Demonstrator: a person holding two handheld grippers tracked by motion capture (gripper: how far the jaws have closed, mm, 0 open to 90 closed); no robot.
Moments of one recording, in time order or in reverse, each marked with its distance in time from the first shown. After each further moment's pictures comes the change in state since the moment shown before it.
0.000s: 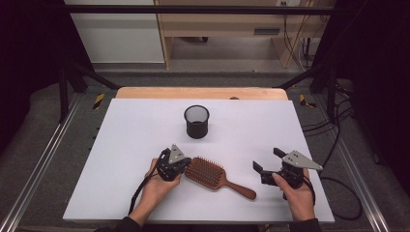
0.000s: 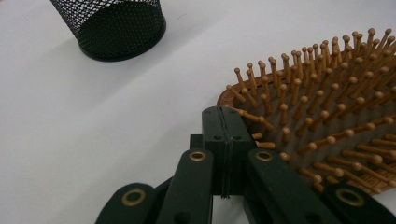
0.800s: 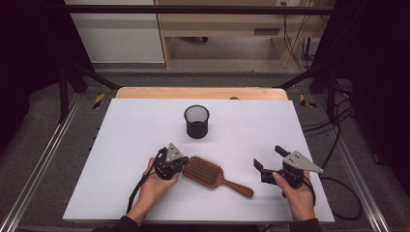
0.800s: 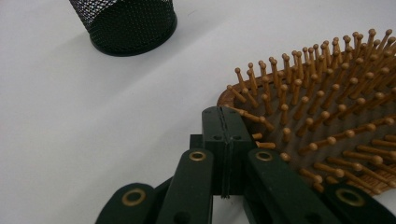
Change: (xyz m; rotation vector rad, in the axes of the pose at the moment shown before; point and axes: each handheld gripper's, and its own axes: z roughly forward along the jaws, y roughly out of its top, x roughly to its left) left arm 0.008 -0.002 -0.002 0.005 0.007 -0.012; right arm -0.001 -0.002 0.001 -0.070 -0.042 -0.034
